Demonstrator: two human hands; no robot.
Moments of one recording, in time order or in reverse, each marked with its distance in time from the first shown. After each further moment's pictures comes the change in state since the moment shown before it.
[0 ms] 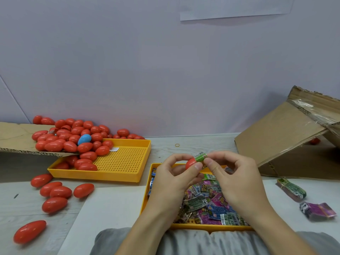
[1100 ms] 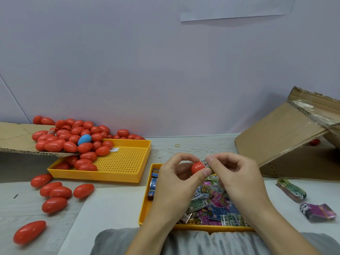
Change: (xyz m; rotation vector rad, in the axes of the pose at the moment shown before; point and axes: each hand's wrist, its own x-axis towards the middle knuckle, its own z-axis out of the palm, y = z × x) left_hand -0.007 0.005 0.004 0.332 -0.069 0.196; right_hand 0.000 -0.008 0.000 0.258 0.013 0.175
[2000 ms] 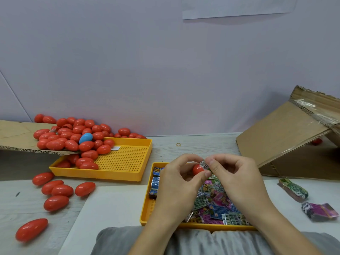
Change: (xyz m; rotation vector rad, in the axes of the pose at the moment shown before) left_hand -0.002 -0.001 0.003 0.184 0.008 0.041; right_hand -0.001 0.000 -0.001 -0.163 -0.067 -0.053
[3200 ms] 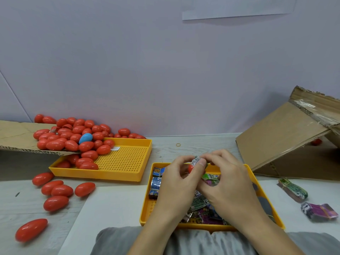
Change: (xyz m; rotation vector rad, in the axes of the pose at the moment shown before) left_hand 0.004 -0.005 0.004 -0.126 0.040 -0.113; right_hand -0.005 0.010 0.010 -0.536 -0.025 -0.268
